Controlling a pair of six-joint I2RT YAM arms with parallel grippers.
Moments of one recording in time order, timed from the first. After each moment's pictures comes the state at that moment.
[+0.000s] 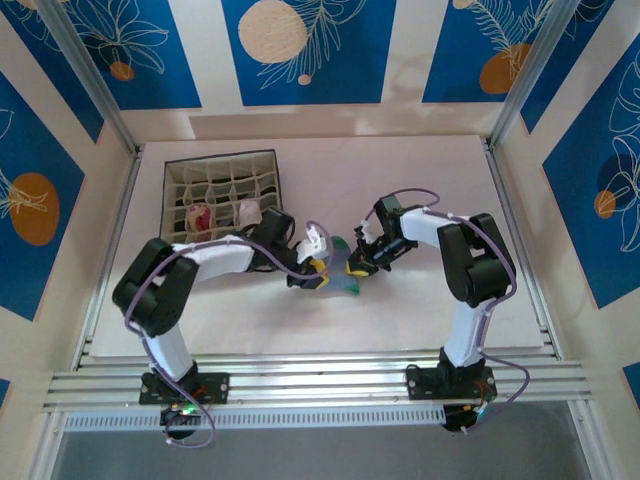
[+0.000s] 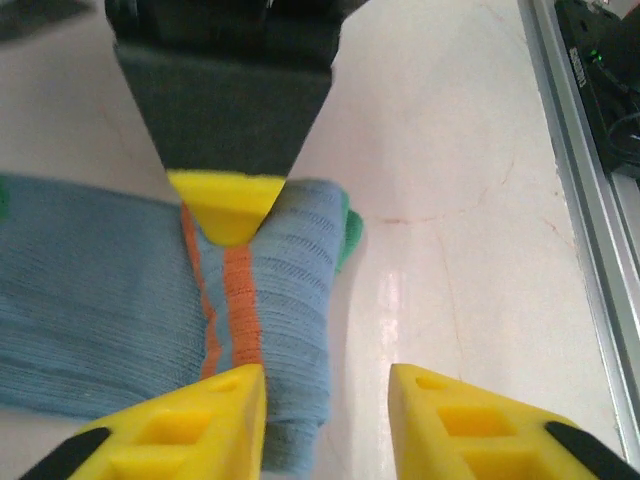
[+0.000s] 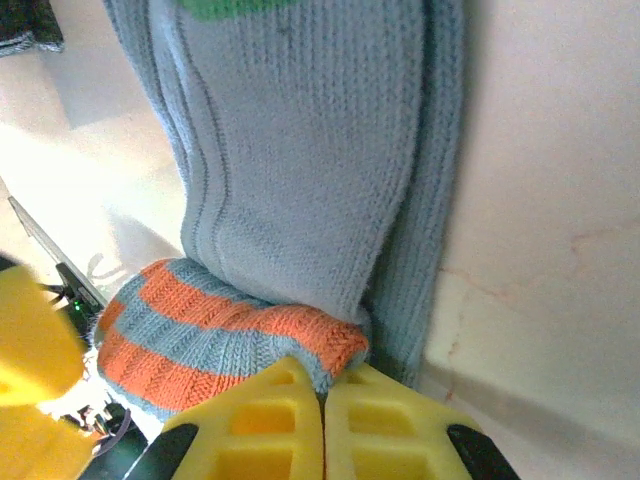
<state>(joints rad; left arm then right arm) -0.61 1.73 0.94 -0.13 0.80 0.48 0.33 1.90 1.10 -0.70 -0.74 0.29</state>
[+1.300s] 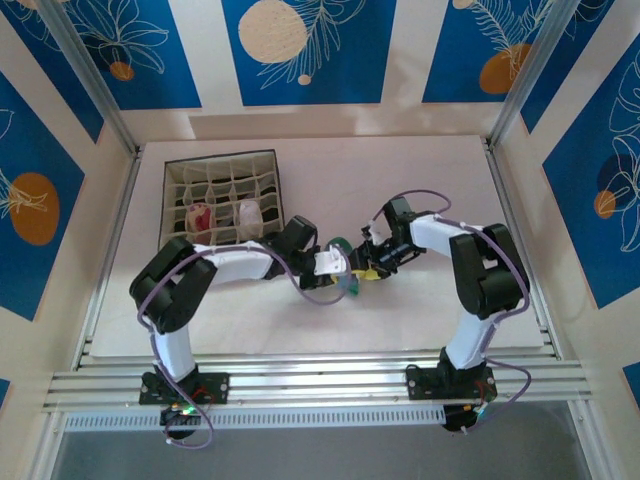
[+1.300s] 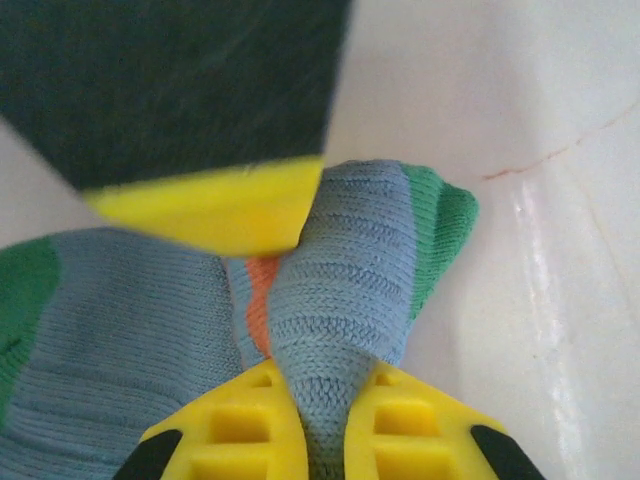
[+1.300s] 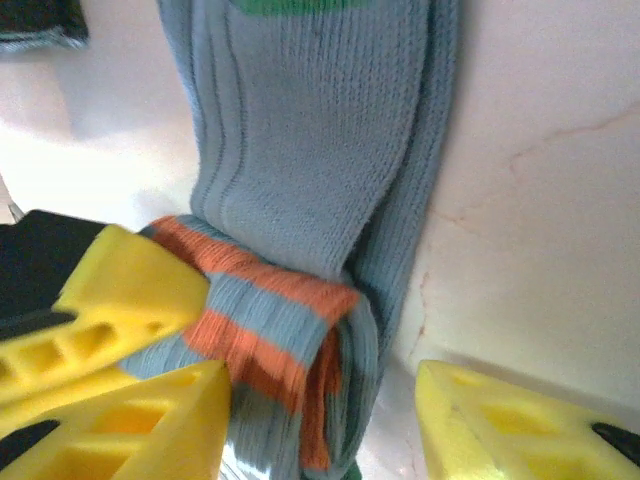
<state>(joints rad) -0.72 1.85 1.03 -0.13 0.53 0.69 0.30 1.76 0.98 -0.61 -0.73 0.29</state>
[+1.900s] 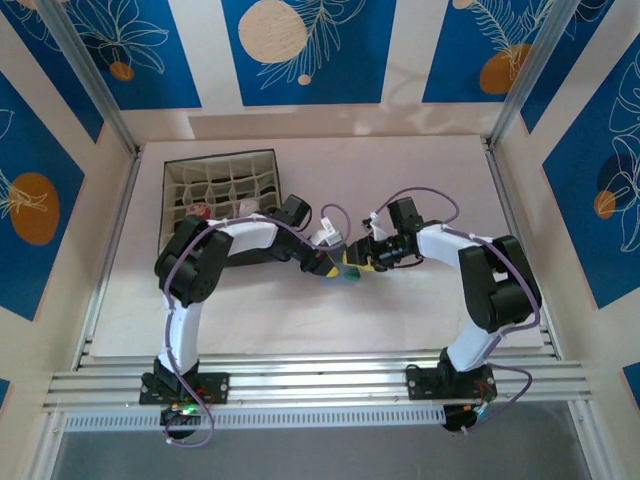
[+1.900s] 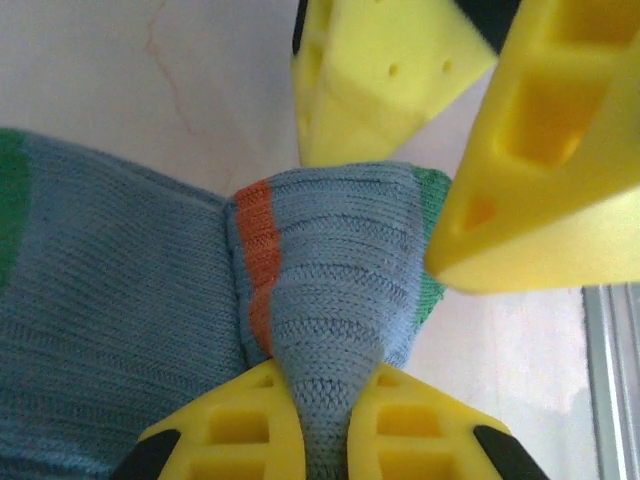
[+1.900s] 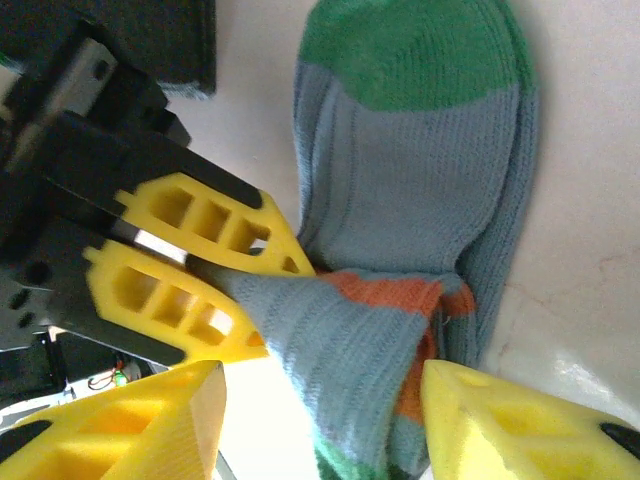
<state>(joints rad) -0.59 2.07 1.30 -0.41 0.88 0.31 0.30 1.69 0.89 -0.37 -0.79 0.33</state>
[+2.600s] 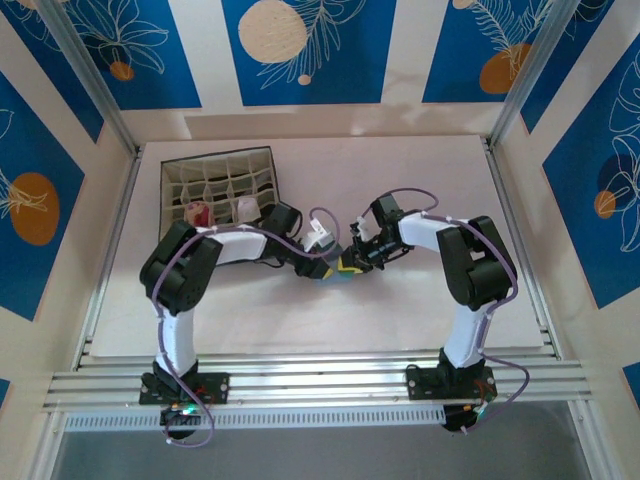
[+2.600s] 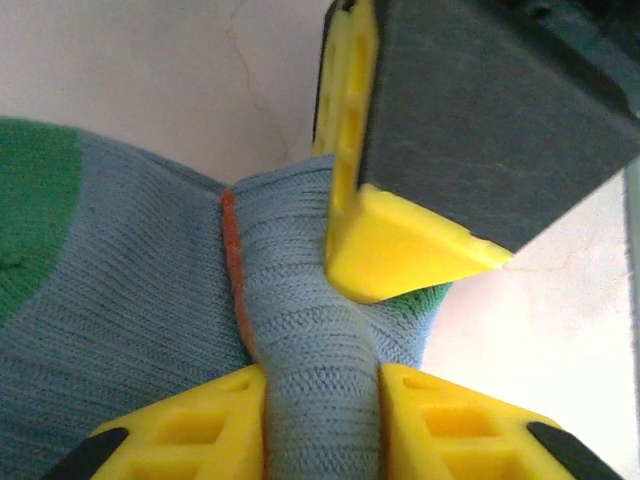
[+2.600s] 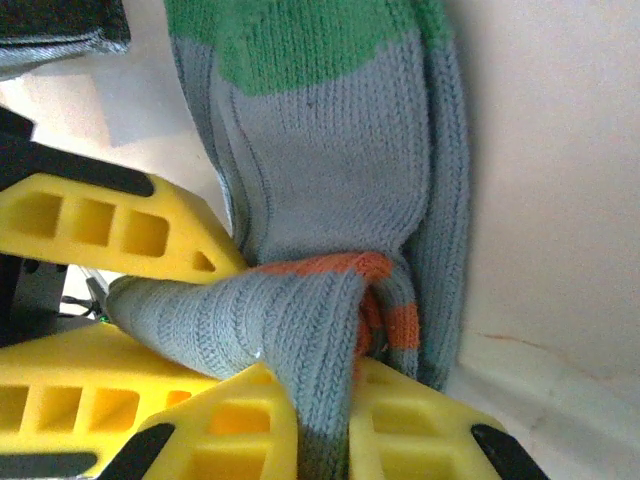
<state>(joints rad) -0.60 1.94 1.08 -0.16 0.76 0.21 0.36 1.87 1.06 -0.55 -0.77 0.37</state>
